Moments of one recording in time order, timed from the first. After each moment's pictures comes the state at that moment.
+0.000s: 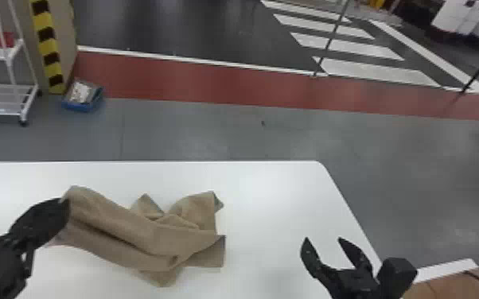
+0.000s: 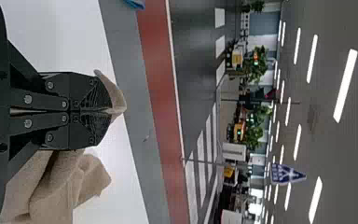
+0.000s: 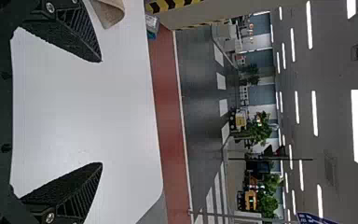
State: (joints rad) left arm 0.46 0.03 0.03 -2.22 -0.02 0.44 -0.42; right arm 0.47 0.00 -0.41 -1.73 -0.18 -0.02 0.38
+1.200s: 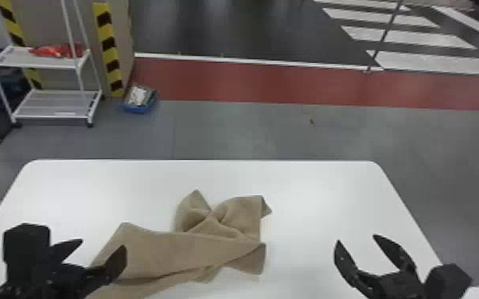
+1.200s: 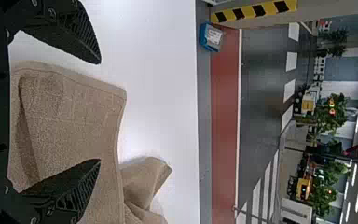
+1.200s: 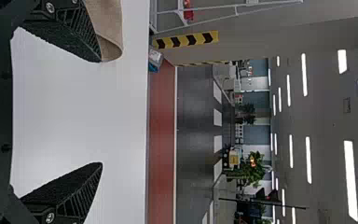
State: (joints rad) left arm 0.38 0.02 0.09 -1.99 -0.05 0.58 -0.36; right arm 0.47 0.00 -0.37 -1.74 -0.09 -0.08 0.48
